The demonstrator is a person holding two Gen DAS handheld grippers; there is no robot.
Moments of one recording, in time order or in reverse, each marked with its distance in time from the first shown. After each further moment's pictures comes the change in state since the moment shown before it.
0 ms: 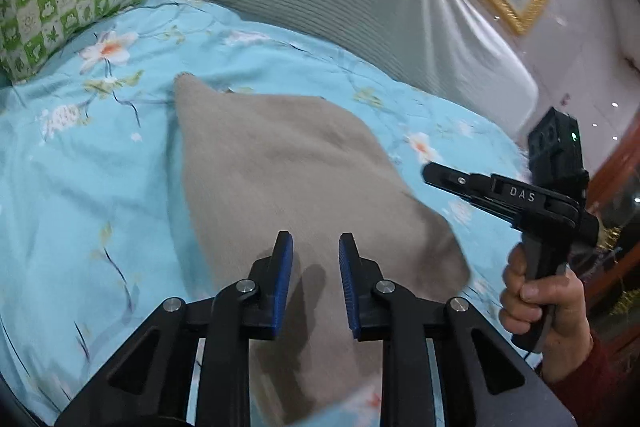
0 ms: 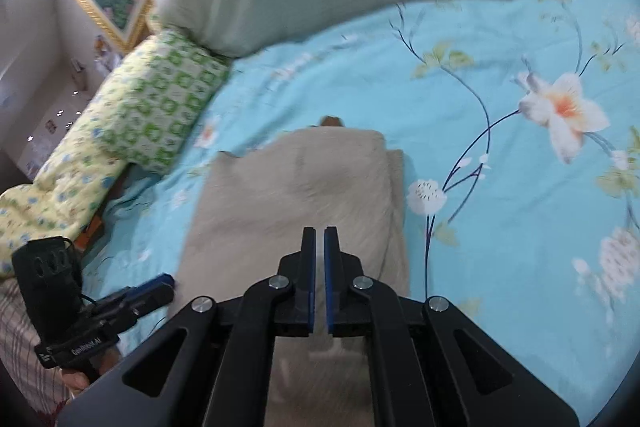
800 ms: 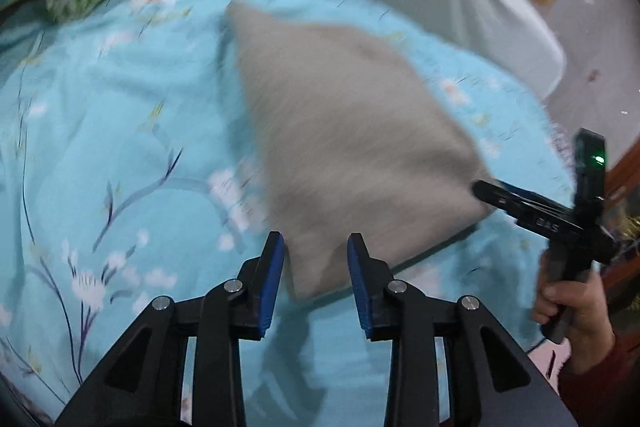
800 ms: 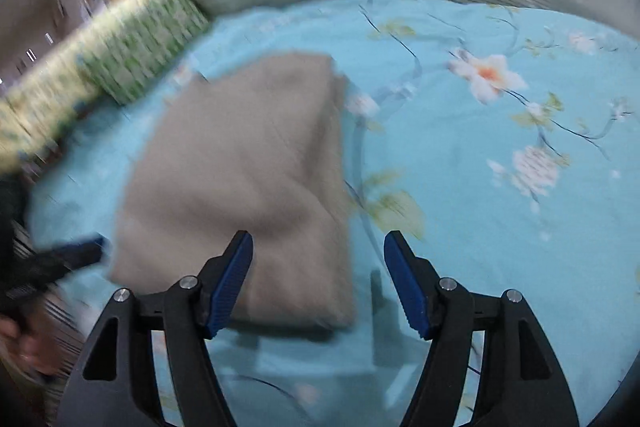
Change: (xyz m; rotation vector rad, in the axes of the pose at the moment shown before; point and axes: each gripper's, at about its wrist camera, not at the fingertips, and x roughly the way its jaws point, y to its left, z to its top) left arm -0.009 0.012 -0.072 -0.040 0.121 0.165; right arm -0.024 -0.008 -0.091 -0.149 0.070 -0.329
